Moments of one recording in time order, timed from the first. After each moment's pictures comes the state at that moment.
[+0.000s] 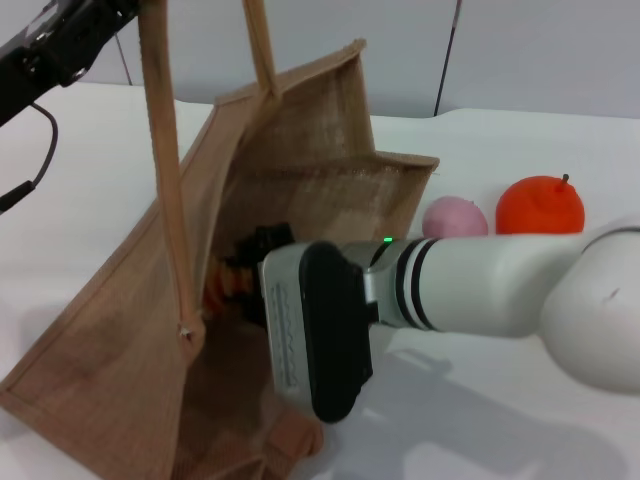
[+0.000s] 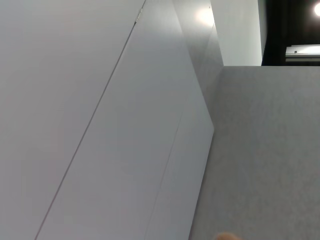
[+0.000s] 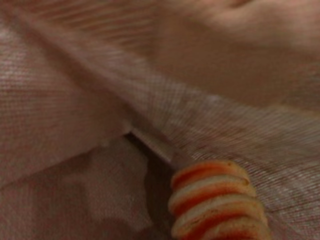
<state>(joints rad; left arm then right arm) -0.59 -2.00 0.34 0.46 -1.59 -1.98 1.65 0.76 2.03 -2.37 -1.09 -2.18 -0.34 1.91</state>
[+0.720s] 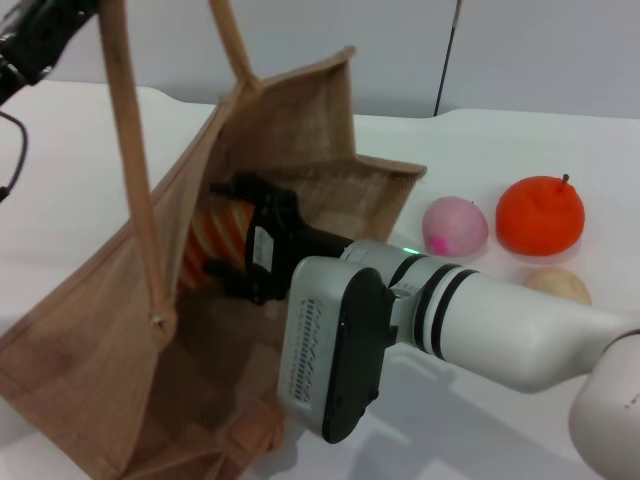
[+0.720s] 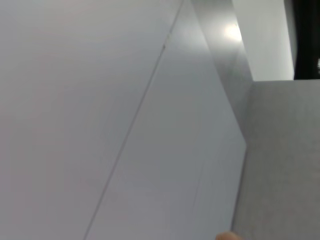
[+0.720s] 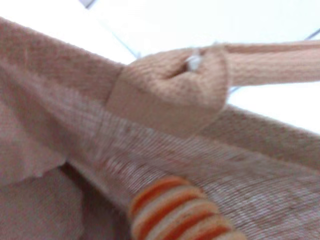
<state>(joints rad) -0.55 -2.01 0.28 0.46 -1.60 -1.96 1.66 0.63 2.03 -2.49 -1.10 -2.18 0.09 1.91</state>
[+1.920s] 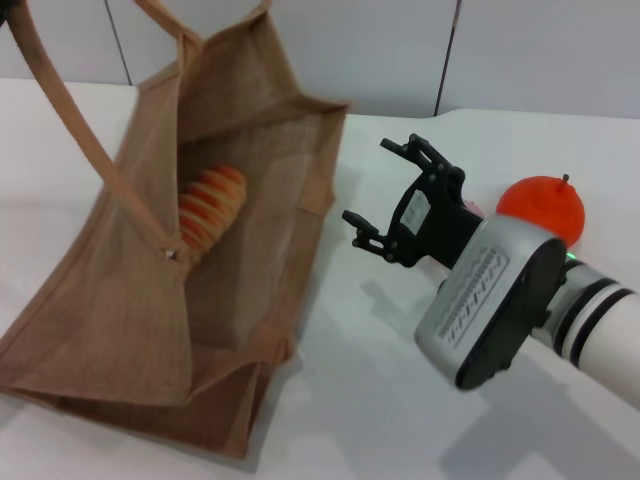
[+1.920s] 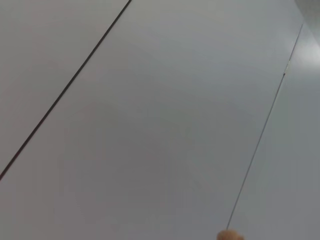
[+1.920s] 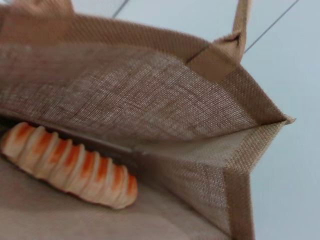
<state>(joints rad) -0.48 -2.01 0.13 0.43 -1.60 -1.75 1.70 0.33 1.95 -2.34 -1.23 -2.18 0.18 1.92</state>
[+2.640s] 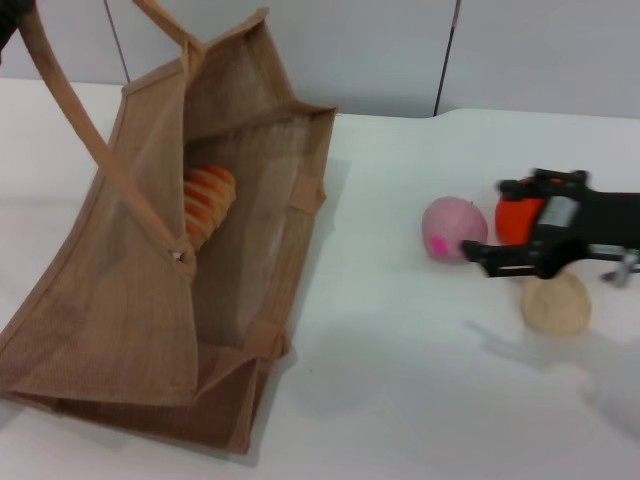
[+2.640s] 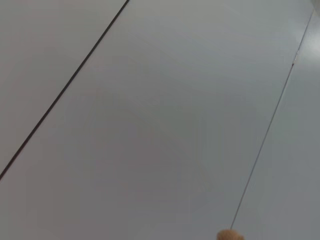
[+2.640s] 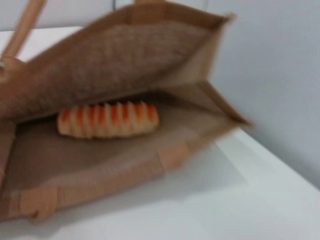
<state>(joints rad) -0.48 -2.01 0.14 0.43 -1.59 -1.72 1.71 0.27 1.94 -1.53 -1.44 -1.96 -1.04 1.96</state>
